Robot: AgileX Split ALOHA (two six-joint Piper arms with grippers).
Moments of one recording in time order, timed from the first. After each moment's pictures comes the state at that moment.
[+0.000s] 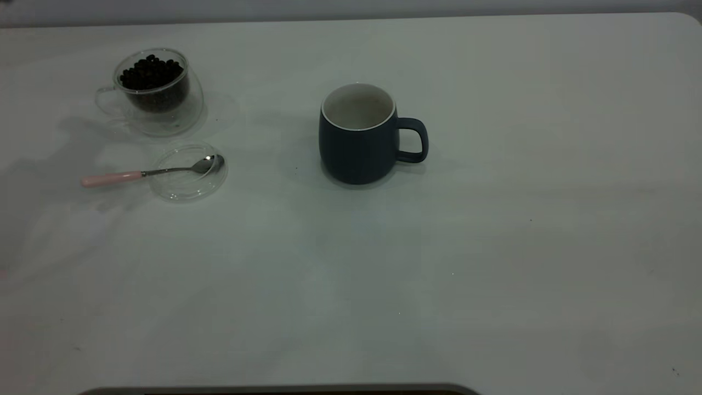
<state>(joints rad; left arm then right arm) 0.01 1.78 -1.38 -0.12 0.89 0.39 0.02 0.03 -0.47 0.06 1.13 -0.12</state>
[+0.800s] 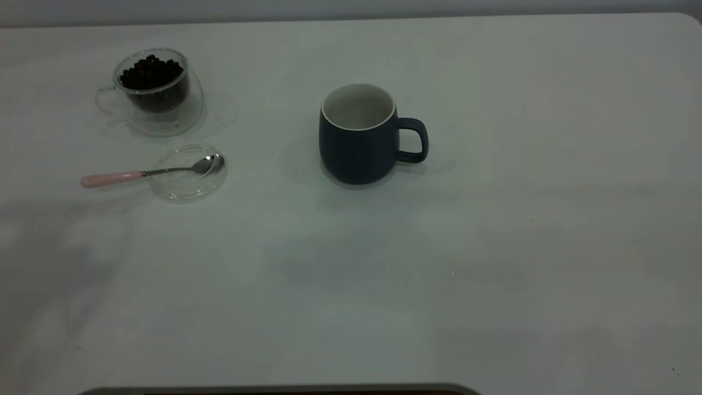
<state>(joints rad) -0.16 1.30 -1.20 0.09 1.17 -0.19 0.02 0.03 -0.47 0.06 1.13 -0.12</state>
